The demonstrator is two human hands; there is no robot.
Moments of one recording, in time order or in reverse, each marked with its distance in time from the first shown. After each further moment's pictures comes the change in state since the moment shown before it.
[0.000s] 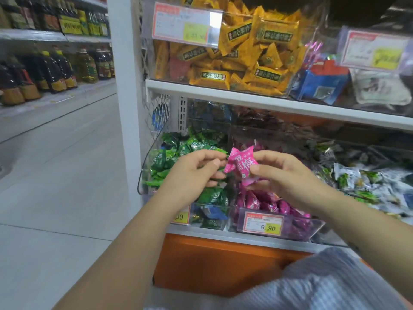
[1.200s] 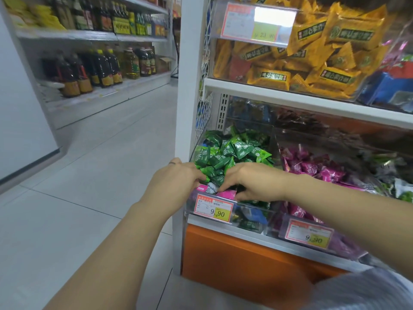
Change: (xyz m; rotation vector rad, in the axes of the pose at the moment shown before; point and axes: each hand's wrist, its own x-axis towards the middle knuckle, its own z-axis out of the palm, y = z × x) left_hand -0.018 -0.038 -0.095 1.341 0.013 0.002; right_hand 0.089 0.015 0.075 -1.405 -0.627 -0.345
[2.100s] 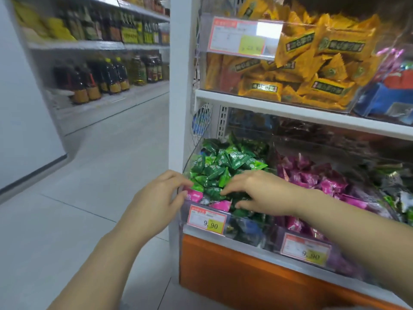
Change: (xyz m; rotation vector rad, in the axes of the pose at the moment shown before) left_hand -0.027 -0.009 0.009 -0.412 0.243 -0.053; right_hand -0.018 0.014 0.000 0.050 0.073 0.046
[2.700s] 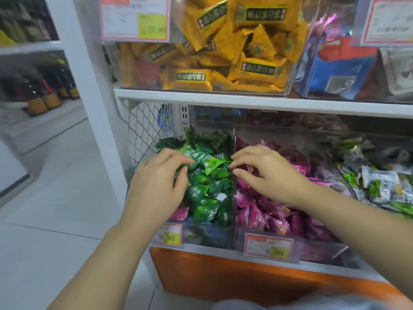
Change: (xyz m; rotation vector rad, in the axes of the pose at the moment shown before) left_hand 0.057 0.078 0.038 0.034 0.202 0.183; right_hand -0.058 0.074 0.014 0.242 0.515 0.226
